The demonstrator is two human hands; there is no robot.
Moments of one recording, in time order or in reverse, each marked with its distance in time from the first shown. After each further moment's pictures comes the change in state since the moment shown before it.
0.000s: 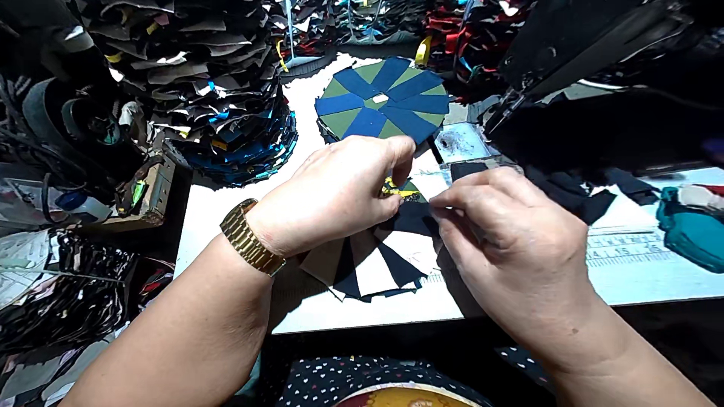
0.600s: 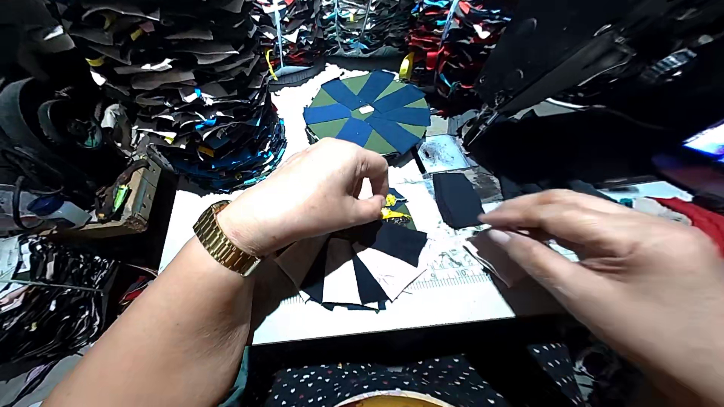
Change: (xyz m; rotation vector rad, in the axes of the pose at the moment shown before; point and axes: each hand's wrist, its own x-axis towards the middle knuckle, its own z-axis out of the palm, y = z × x) left_hand -0.002 -0.014 -0.005 -0.066 0.022 0.050; right_hand -0.022 0.039 -0.060 0.041 -0.158 0.166
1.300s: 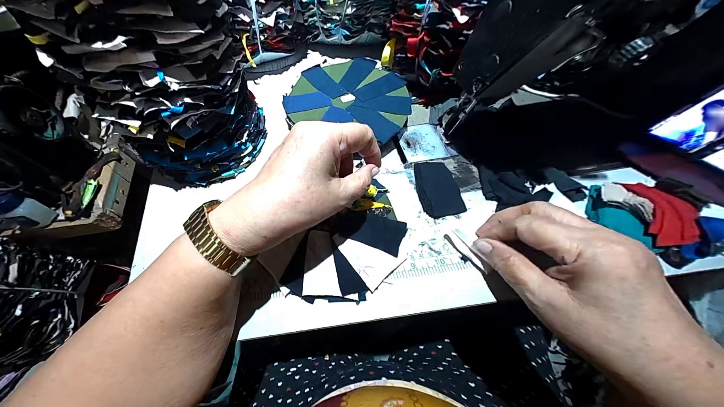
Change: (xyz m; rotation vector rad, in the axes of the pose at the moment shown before) left_hand 0.007 0.002 0.019 -0.112 0.257 0.059; right_hand -0.024 0.002 0.001 -0.173 -0.017 0.122
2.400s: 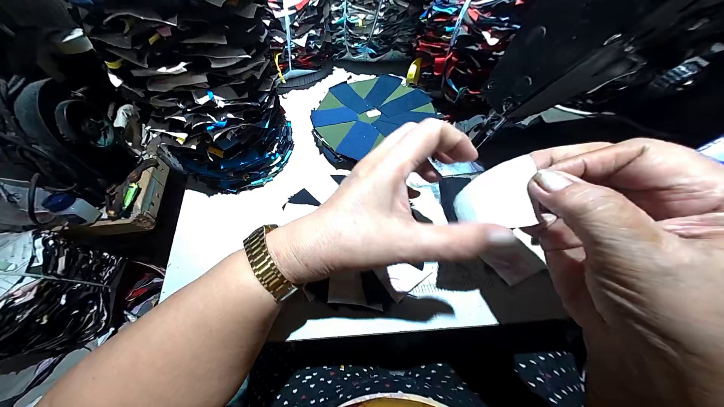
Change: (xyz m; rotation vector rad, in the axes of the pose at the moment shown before) left_hand 0.001 0.031 0.018 -0.452 0.055 0.044; right_hand 0.049 -0.047 0.007 0.801 0.281 0.052
